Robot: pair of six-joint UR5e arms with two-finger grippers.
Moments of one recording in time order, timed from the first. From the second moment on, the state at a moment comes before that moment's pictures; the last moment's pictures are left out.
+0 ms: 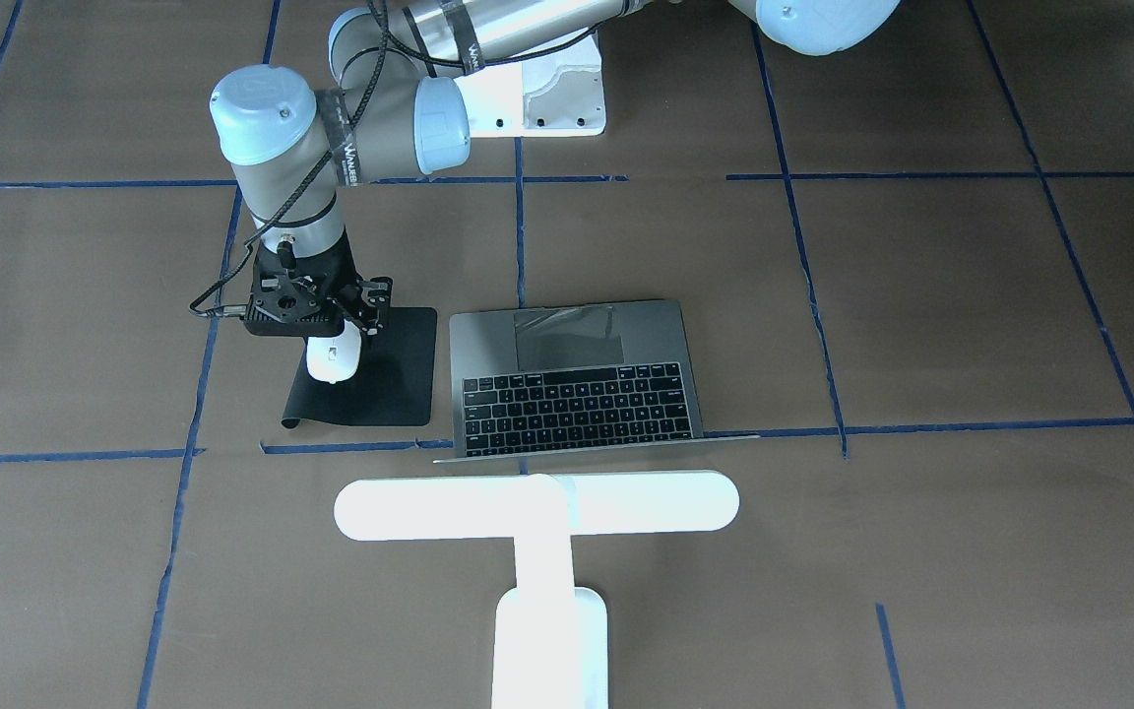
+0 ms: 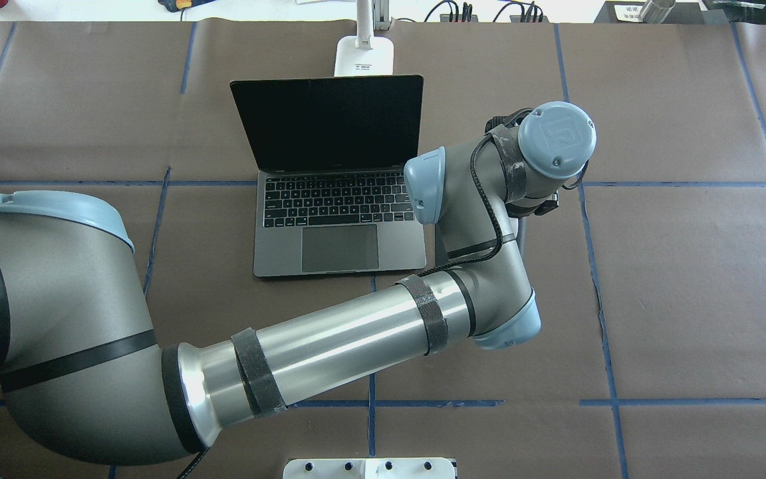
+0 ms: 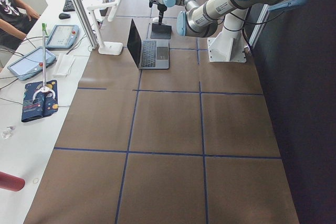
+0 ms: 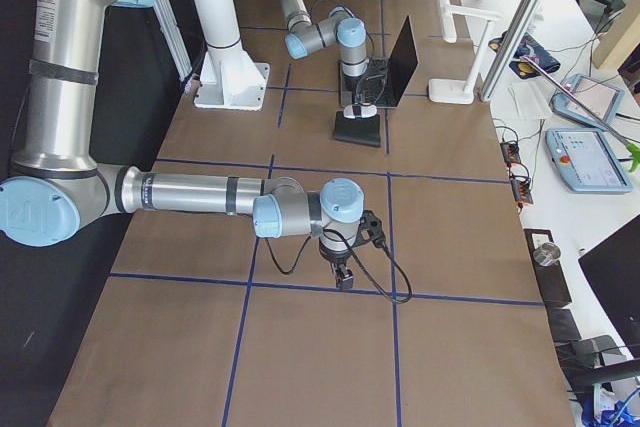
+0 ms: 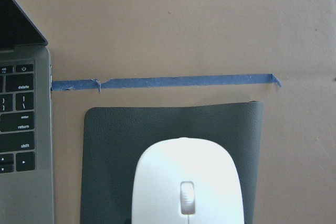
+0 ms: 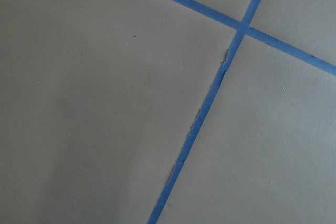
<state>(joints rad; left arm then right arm) -0.45 -3.02 -0.71 -1.85 -1.72 -1.26 1.44 -1.75 1.71 -1.44 2.31 -0.26</state>
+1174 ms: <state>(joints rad) -0.53 -2.84 -1.01 -1.72 -1.89 -1.10 1.44 -1.74 1.69 -1.42 2.31 -0.24</state>
